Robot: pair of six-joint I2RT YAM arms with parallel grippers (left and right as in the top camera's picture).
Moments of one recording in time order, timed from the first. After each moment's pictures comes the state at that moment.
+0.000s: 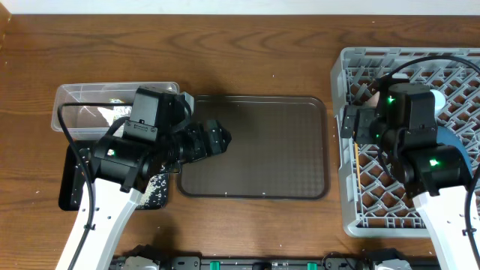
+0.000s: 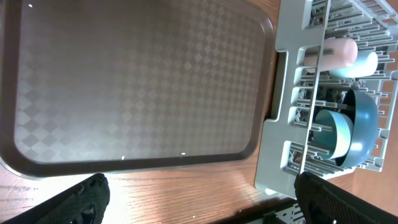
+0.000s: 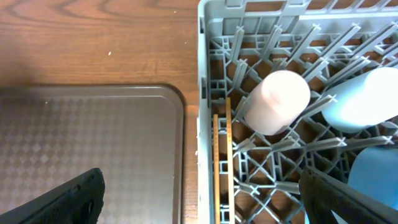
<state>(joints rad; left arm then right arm) -0.28 1.17 1.19 -1.05 0.40 -0.61 0.17 1.13 1.10 -0.78 0.09 0.18</state>
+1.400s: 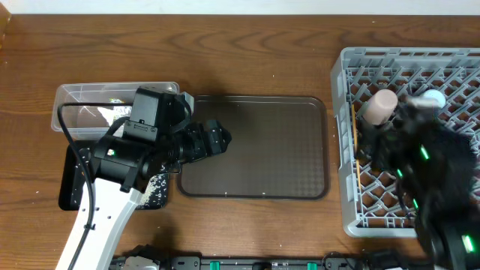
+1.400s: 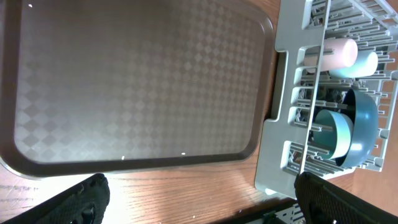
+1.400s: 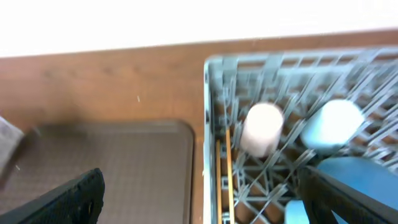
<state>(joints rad) -0.28 1.17 1.19 -1.05 0.40 -0.61 0.17 0.73 1.02 -0.79 0.09 0.18</state>
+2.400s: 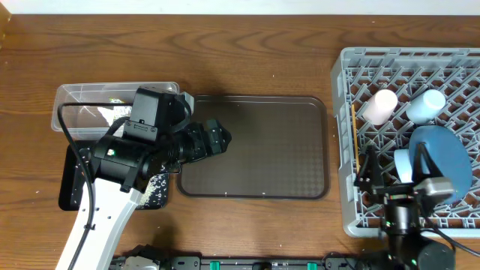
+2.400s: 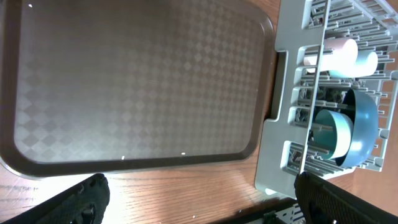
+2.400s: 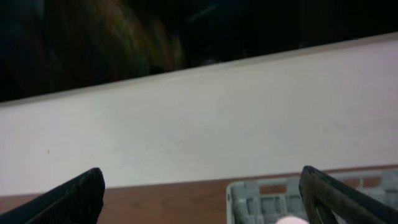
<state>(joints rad) -0.28 1.17 1.19 -1.05 0.40 -0.61 0.18 0.01 0.21 0.09 0.08 0.18</state>
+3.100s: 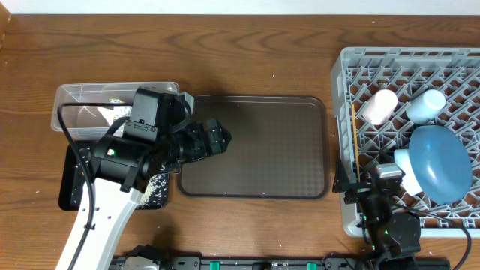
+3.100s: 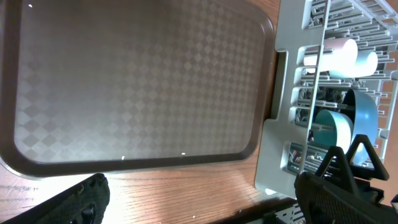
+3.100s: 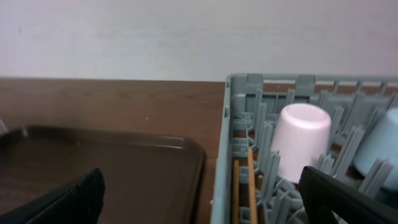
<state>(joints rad) -0.28 1.17 1.19 -1.05 0.40 -0.61 0.18 0.01 0.01 -0.07 0.01 0.05</state>
